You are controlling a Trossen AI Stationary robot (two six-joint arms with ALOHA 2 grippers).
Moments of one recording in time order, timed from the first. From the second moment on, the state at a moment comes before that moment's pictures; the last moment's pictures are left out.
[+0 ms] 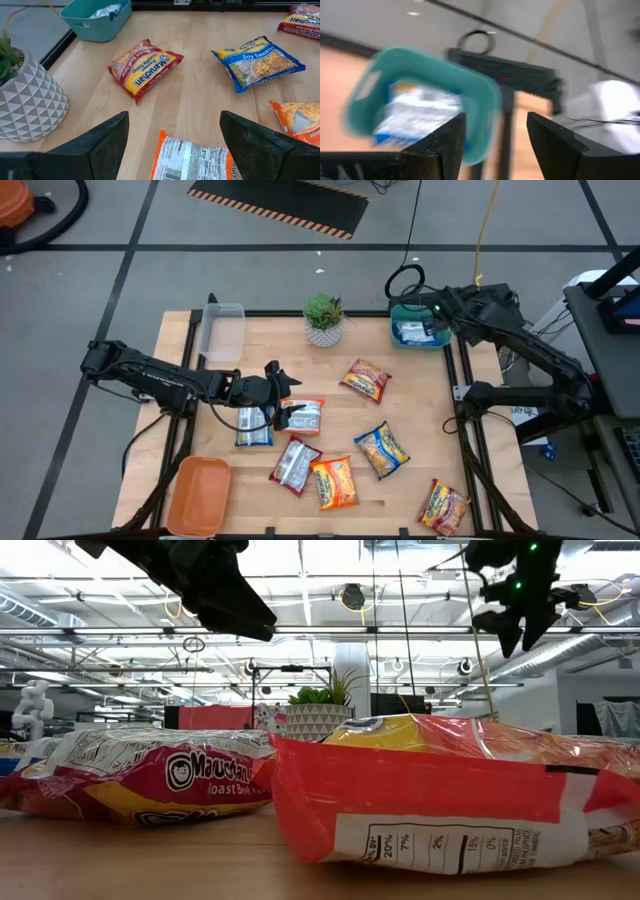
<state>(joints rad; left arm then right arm) -0.15 1.29 0.79 -0.05 -0.31 -0.11 -0.71 1.03 1.04 -1.11 0.66 0.41</state>
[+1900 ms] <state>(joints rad) -0.26 1.29 0.79 0.00 -0.31 -0.28 0.79 1.28 0.75 -0.39 0.42 1.33</state>
